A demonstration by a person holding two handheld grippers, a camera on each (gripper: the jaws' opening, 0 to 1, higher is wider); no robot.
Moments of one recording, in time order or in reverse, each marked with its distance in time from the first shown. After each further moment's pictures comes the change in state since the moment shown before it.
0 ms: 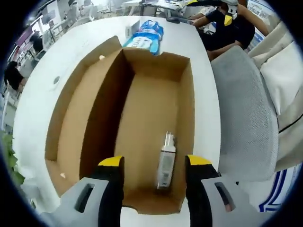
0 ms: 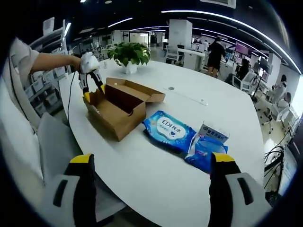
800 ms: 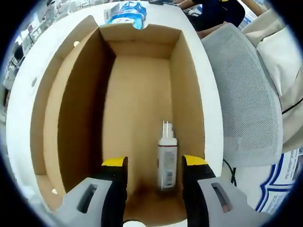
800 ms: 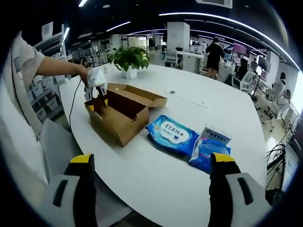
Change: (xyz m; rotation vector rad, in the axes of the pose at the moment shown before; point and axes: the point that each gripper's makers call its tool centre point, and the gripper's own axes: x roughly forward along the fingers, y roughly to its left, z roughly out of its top) left arm 0.033 -0.002 -0.019 0.099 0.126 -0.098; right arm -0.001 0.007 0.012 0.027 -0.038 -0.001
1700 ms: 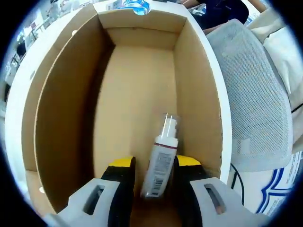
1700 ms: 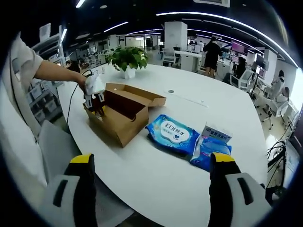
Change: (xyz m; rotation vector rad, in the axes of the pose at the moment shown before) left arm 0.028 0.003 -0.011 -0.029 -0.018 0.027; right arm 0.005 0.003 -0.002 0.015 0.001 -0.012
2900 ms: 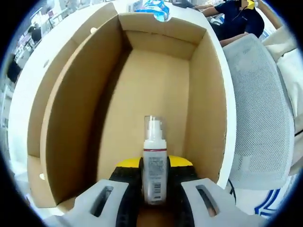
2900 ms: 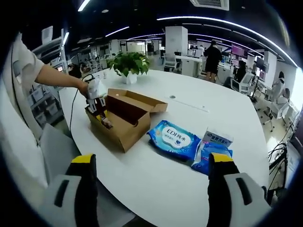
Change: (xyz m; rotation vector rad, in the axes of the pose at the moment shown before) left arm -0.013 0.007 0.015 -0.141 -0.047 0.088; right arm -0.003 0.003 0.010 -0.002 -0.058 0.011
